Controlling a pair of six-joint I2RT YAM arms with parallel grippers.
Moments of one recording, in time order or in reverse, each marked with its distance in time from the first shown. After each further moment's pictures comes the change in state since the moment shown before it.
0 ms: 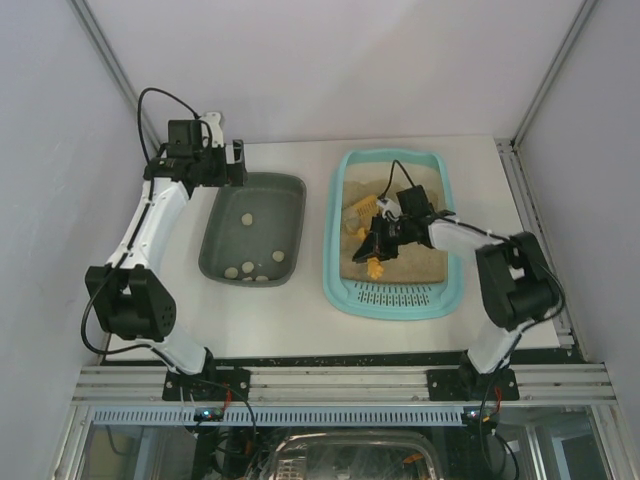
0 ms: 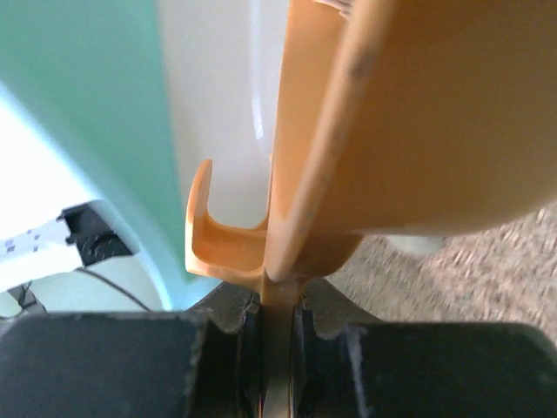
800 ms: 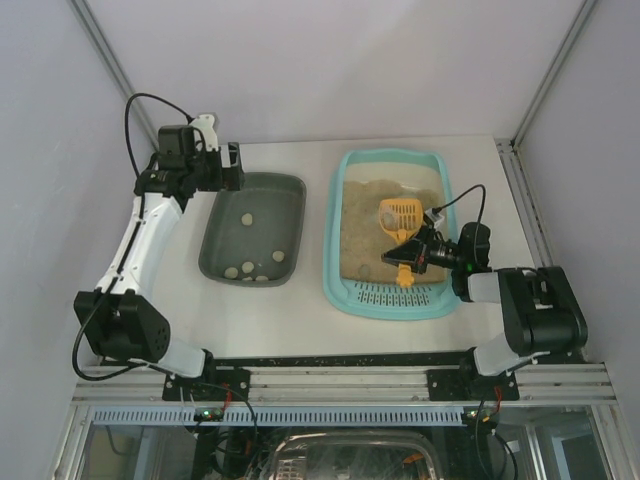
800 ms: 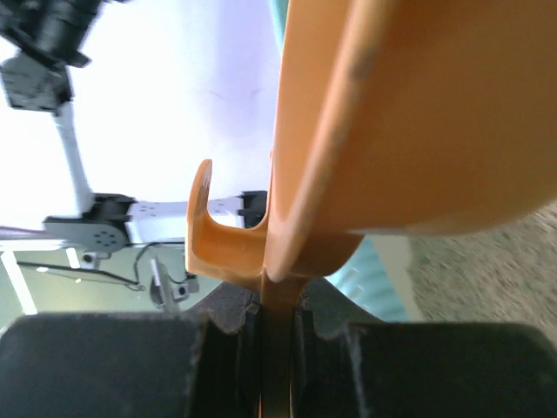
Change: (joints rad) left arm -0.003 -0.127 -0.080 0.036 0.014 -0.001; right arm -0.288 -0.310 -0.657 1.084 -0.405 0.609
